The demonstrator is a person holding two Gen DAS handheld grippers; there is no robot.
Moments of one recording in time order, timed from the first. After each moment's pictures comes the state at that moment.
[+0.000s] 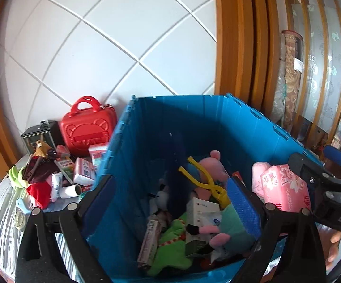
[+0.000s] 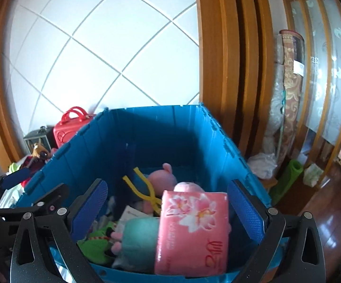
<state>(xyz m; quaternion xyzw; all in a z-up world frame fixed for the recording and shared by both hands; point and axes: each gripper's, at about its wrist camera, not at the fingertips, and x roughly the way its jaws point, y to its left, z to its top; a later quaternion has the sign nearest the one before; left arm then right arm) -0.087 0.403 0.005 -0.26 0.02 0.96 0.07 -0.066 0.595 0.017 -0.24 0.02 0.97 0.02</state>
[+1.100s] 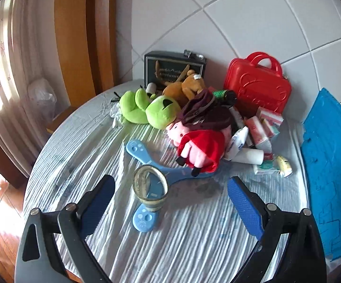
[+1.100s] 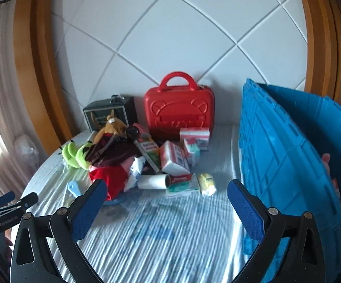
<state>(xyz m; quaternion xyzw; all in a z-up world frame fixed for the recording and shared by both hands) -0.114 -0.105 -0.120 -0.38 -0.11 0.90 -0.15 -0.153 0.204 -0.059 -0.31 0.01 0.94 -0.11</state>
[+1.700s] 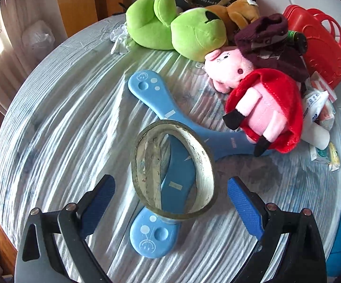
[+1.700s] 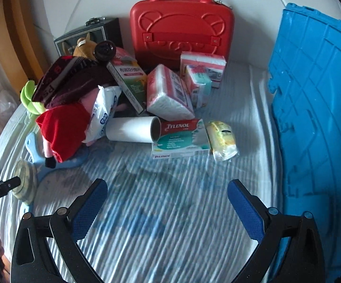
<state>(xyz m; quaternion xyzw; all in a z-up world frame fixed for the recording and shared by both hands) -0.203 -0.166 -0.273 -0.52 -0.18 0.81 -0.18 -0.284 0.173 -0.211 -0.47 -0.06 0.87 -0.11</state>
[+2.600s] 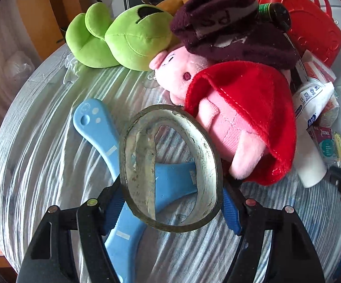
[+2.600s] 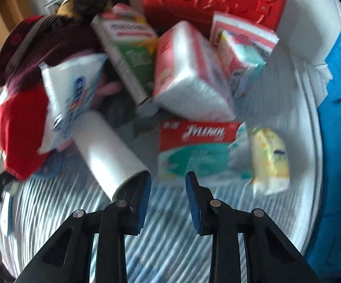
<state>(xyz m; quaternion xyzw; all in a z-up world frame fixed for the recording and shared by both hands) -0.274 -0.120 -0.286 -0.52 -0.10 0.83 -0.15 -0.360 0.132 -0.286 -0.56 -0.09 0.81 -0.17</state>
